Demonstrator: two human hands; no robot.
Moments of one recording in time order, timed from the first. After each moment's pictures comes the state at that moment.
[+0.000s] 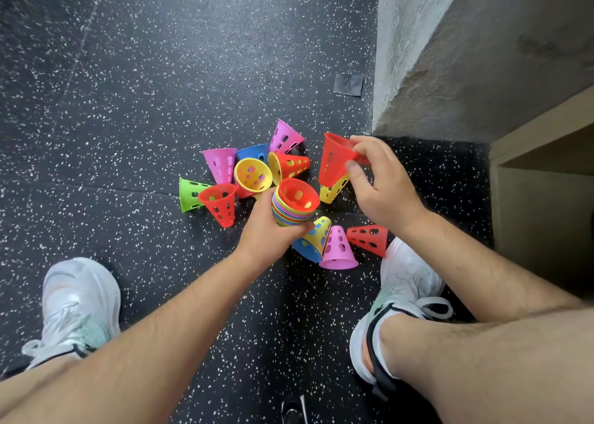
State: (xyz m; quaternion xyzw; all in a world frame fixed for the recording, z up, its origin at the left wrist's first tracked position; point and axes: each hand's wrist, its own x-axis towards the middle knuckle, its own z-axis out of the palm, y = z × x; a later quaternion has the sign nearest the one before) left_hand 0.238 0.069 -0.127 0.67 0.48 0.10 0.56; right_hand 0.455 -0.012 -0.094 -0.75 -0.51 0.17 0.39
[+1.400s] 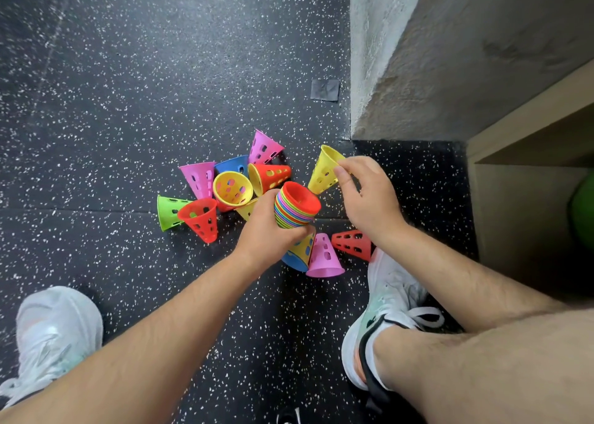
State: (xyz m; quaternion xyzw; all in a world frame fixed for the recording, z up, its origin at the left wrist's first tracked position) left_hand 0.274 0.074 -0.118 0.72 0.44 0.06 0.53; right_hand 0.457 -0.020 -0.112 -0.81 -0.40 0.16 0.40
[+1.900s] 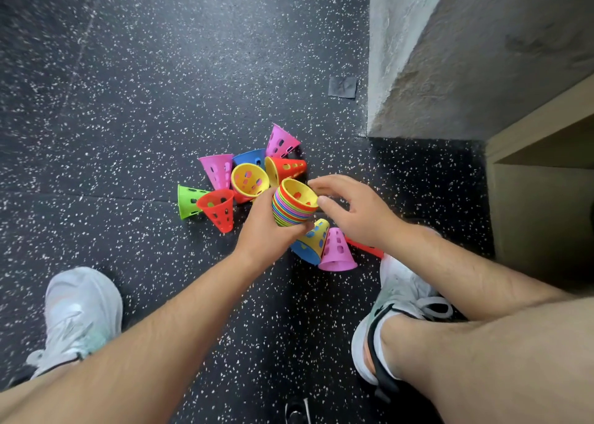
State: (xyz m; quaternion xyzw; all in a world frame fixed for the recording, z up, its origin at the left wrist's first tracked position) left_hand 0.248 0.074 -0.119 0.72 0.45 0.11 0.52; right_hand 0.428 -0.021 -0.108 -0.69 -0.50 0.37 0.37
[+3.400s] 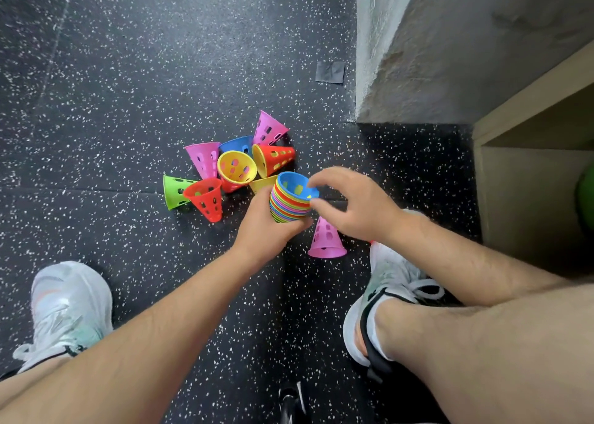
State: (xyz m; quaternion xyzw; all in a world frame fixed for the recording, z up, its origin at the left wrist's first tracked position) left_hand 0.248 0.052 -0.124 0.68 0.45 0.10 0.57; right_hand 0.435 -0.041 -0.106 -0.69 -0.59 0.25 0.33
